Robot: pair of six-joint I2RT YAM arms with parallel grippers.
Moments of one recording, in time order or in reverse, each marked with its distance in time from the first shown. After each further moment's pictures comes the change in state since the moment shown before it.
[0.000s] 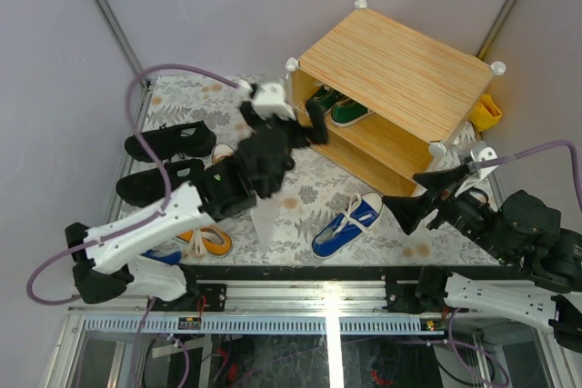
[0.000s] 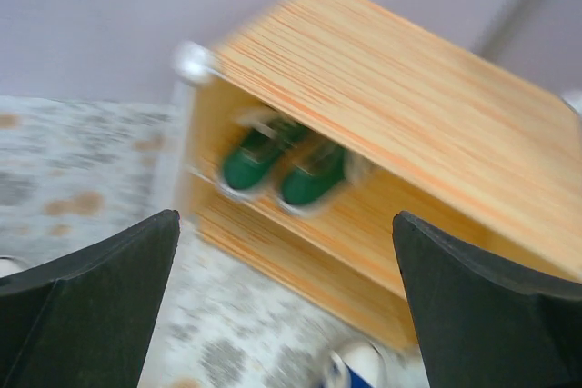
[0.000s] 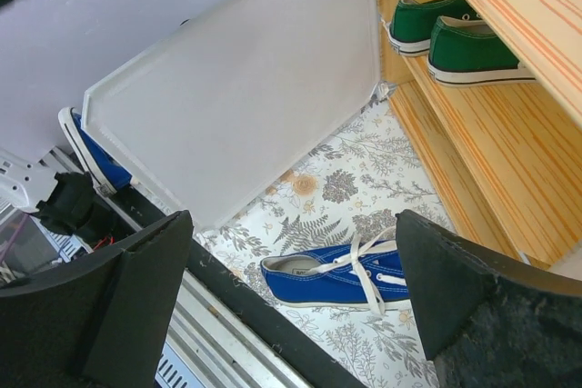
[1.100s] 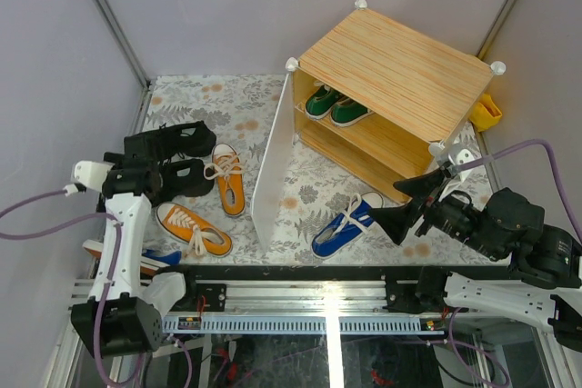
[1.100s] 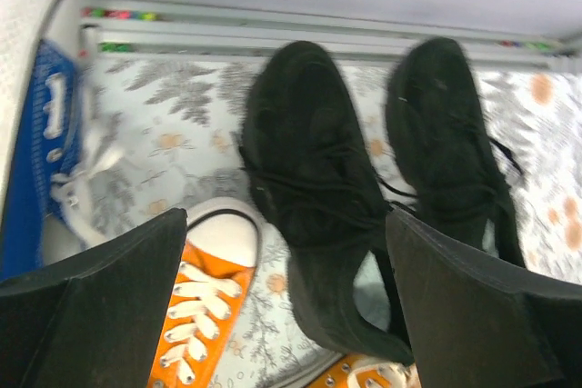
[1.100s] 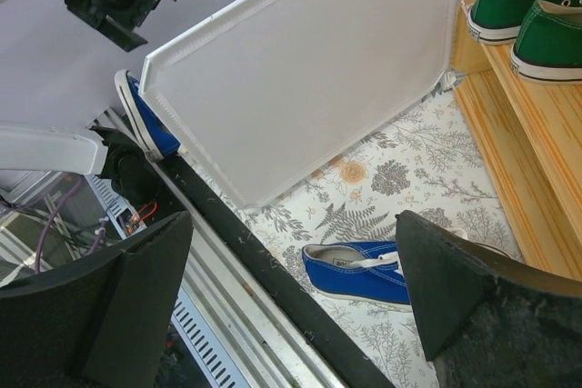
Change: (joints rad) left arm 1.272 -0.331 -0.440 -0.775 0.103 -0.929; right arm 0.000 0.029 -0.040 0.053 -0.163 0.010
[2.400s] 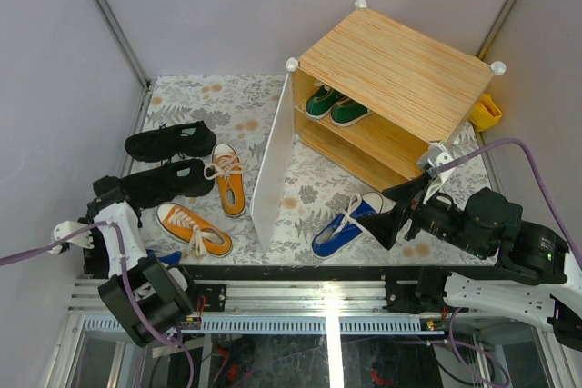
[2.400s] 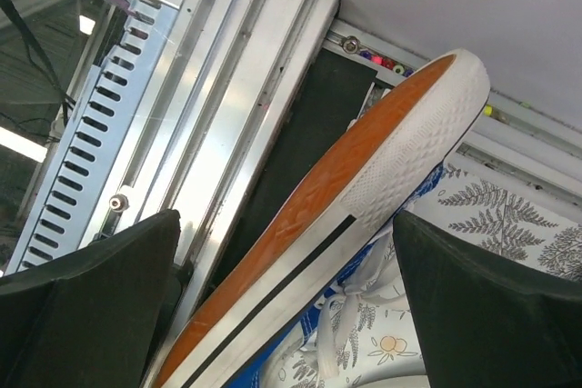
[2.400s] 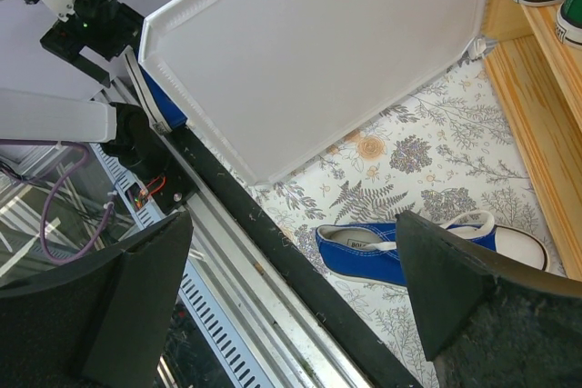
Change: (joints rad) left arm 0.513 0.036 -0.286 -0.129 -0.041 -0.045; right arm 0.000 0.018 -0.053 0.008 -0.060 0.037
